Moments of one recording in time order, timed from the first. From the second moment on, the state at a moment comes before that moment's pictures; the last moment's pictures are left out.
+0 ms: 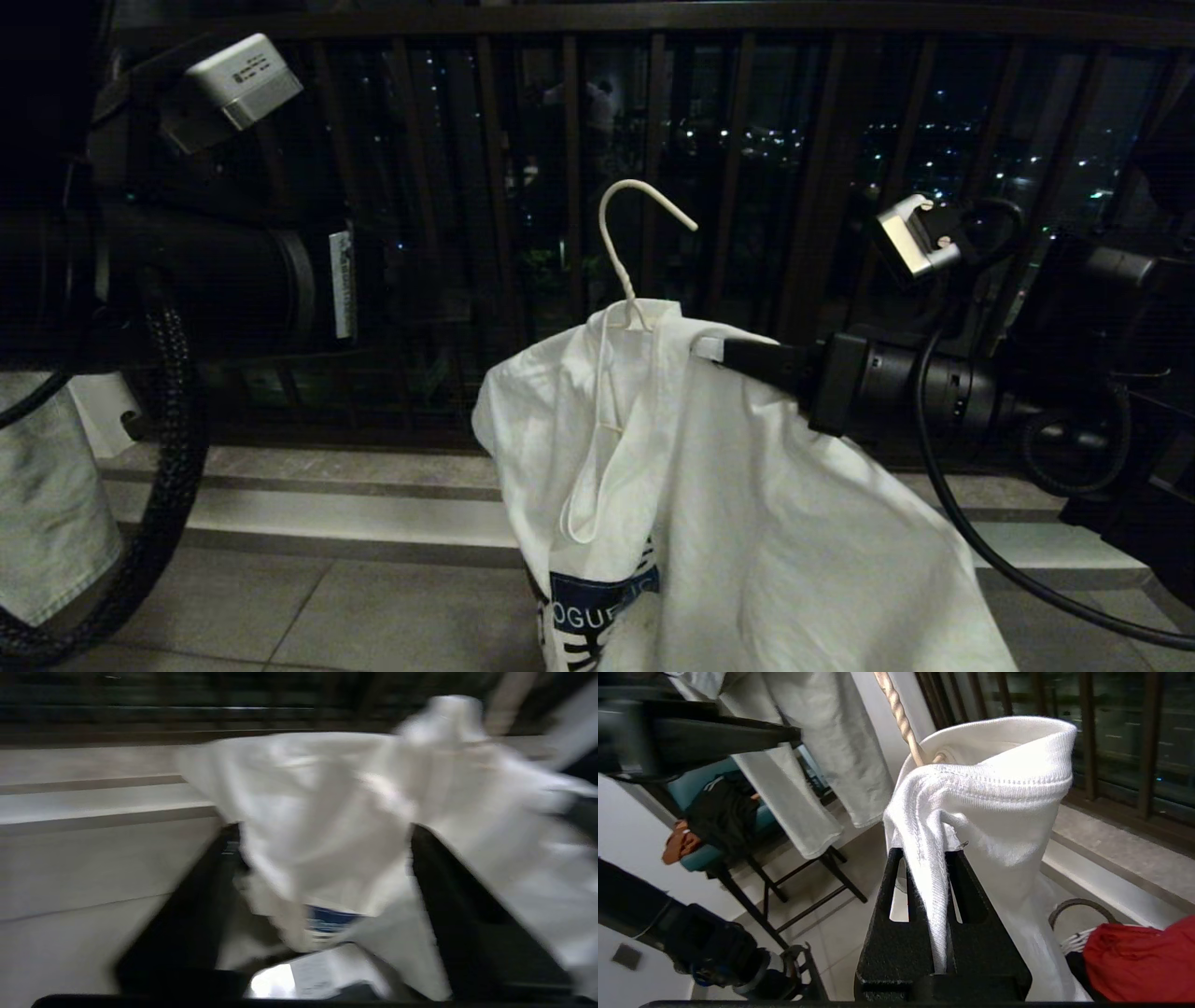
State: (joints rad) left arm -0.65 1.36 -1.42 0.48 0.19 -0.36; right arm 0.53 1.59 -0.81 -0.83 0.53 0.46
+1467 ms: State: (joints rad) left arm -0.03 1.88 -1.81 0.57 -0.96 0.76; right arm 0.53 1.61 -0.81 -0.83 0.53 0.46
